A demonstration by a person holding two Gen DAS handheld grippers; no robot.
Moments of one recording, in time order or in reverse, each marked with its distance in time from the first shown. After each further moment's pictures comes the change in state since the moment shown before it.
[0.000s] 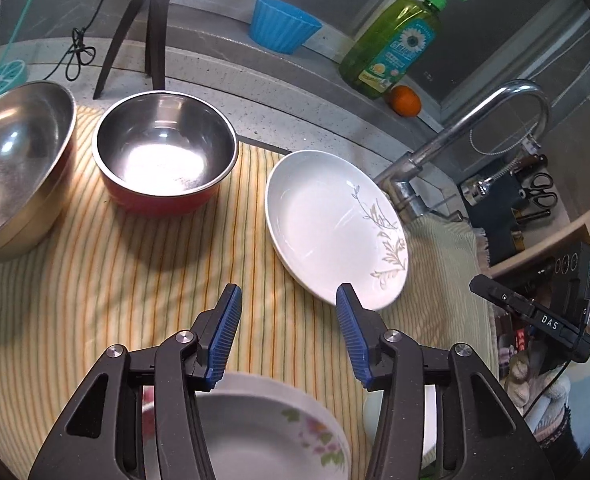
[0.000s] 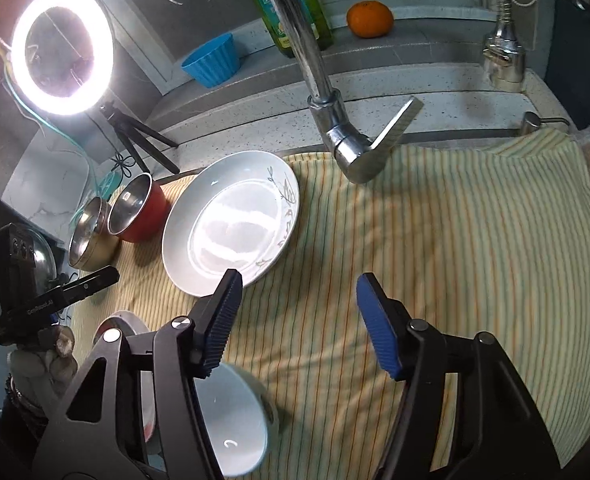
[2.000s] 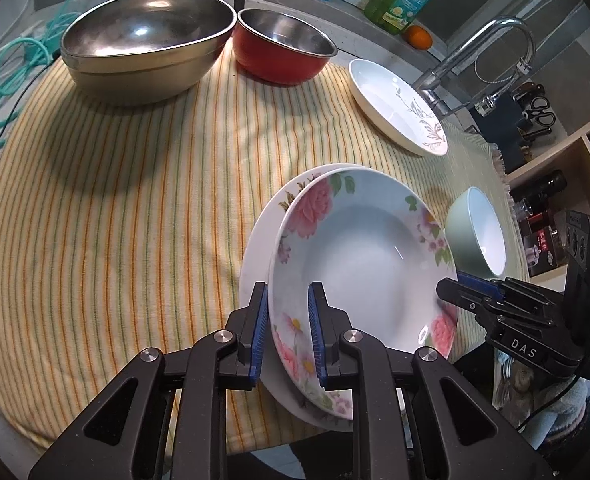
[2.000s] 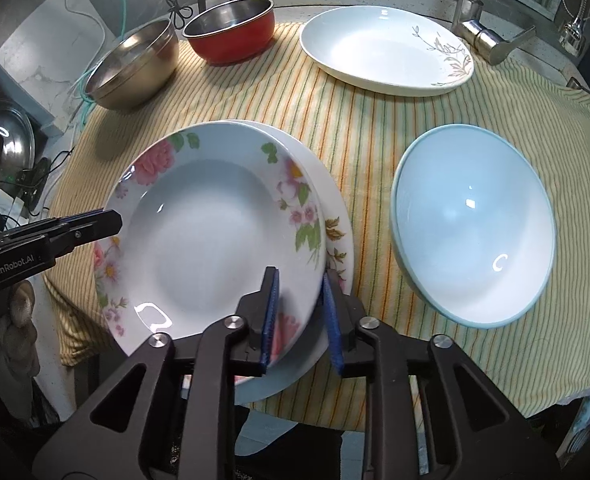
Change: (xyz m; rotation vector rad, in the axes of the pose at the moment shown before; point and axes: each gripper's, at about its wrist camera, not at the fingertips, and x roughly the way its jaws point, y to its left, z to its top) left arm -0.074 0.085 -0.102 0.093 0.160 0.053; right arm 0.053 0.187 -0.155 -0.146 0.203 -0.159
